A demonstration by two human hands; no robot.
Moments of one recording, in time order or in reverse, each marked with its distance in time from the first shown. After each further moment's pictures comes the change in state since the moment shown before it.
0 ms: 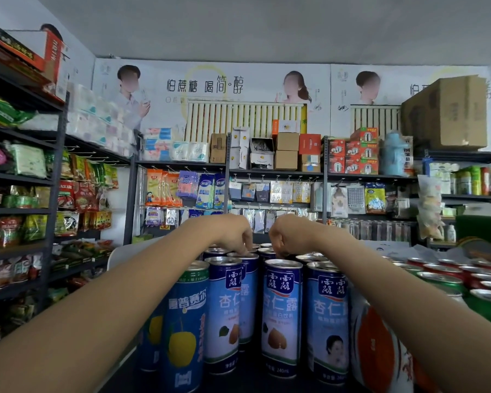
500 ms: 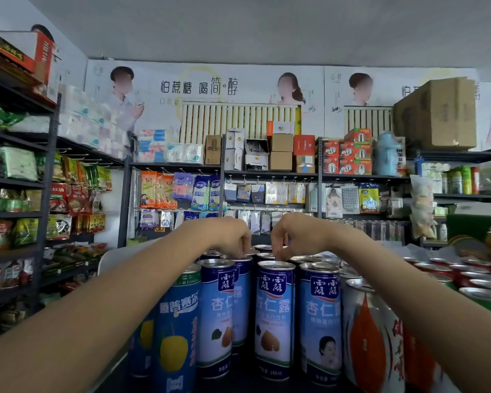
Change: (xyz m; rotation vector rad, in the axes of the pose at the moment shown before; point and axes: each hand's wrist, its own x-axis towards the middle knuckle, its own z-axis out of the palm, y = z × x) left_hand 0.008 0.004 0.004 0.034 0.002 0.027; right_hand -0.021 0.009 -0.009 0.167 -0.009 -0.091
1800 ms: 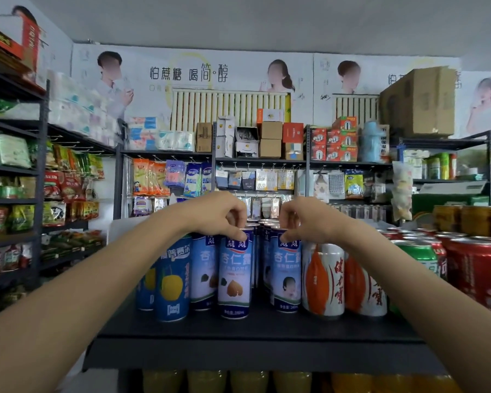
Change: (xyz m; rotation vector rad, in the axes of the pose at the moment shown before) left_hand -0.085 0.043 0.002 -0.259 0.177 0.200; right_hand -0.101 -0.029 0.001 0.110 0.205 0.190
